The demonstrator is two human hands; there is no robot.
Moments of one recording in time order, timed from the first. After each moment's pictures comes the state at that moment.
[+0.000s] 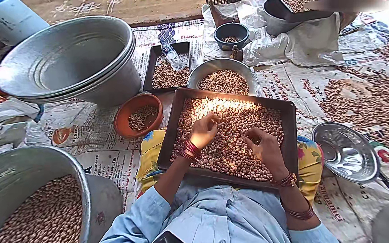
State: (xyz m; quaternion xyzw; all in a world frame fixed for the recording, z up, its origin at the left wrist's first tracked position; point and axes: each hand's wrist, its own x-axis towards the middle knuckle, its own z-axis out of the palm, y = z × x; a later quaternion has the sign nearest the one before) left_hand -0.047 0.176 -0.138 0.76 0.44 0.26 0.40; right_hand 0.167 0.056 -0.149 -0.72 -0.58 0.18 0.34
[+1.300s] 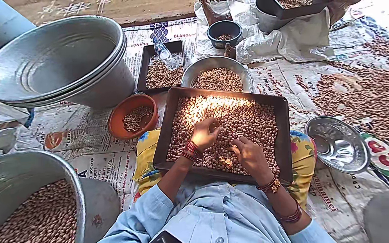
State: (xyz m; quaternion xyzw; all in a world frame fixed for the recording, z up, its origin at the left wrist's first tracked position) left_hand -0.031 0.167 -0.149 0.80 0.43 0.20 0.37; right_hand 0.133 0.035 -0.162 -0.69 -0.68 0.09 0.22
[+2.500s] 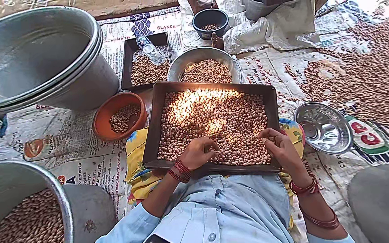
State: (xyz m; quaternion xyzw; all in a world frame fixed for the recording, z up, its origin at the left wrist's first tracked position) left_hand -0.059 0.116 -0.166 0.83 0.29 0.15 0.46; right_hand 0.215 -0.021 -0.142 -0.69 -0.47 0.33 0.44
